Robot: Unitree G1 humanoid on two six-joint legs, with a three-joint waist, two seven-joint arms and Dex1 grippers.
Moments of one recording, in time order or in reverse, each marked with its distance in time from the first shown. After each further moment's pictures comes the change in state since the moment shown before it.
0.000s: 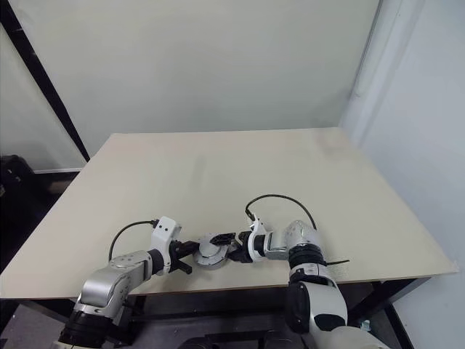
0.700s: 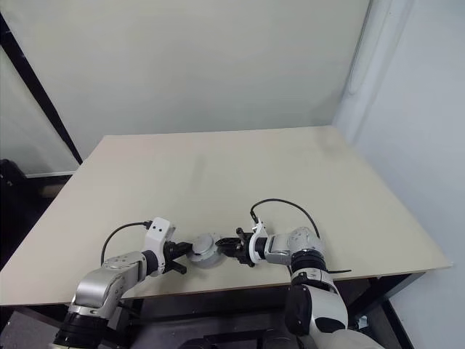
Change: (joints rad) left arm 0.011 -0.004 0.037 -0.003 0.019 0.028 0.008; right arm 0.024 0.008 -0.070 0.013 0.083 -0.002 -0.056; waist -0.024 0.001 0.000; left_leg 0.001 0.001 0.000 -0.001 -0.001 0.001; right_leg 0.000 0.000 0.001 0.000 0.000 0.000
